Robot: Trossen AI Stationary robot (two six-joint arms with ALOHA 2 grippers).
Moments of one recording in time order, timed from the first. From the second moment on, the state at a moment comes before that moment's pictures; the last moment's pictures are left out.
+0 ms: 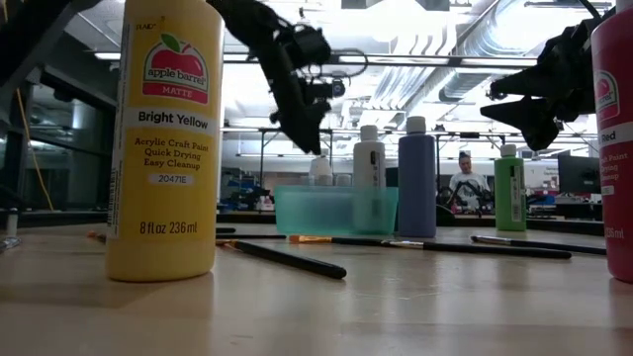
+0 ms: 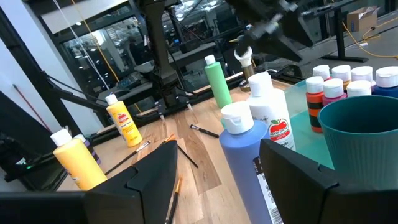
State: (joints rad) left arm 0.50 1.92 1.73 -0.71 -0.20 0.12; right arm -0.14 0.05 0.01 0.03 0.05 0.36
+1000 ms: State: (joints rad) left arm -0.20 1.24 1.22 -1.25 -0.17 -0.44; right arm -0.14 0.05 0.01 0.03 0.05 0.36
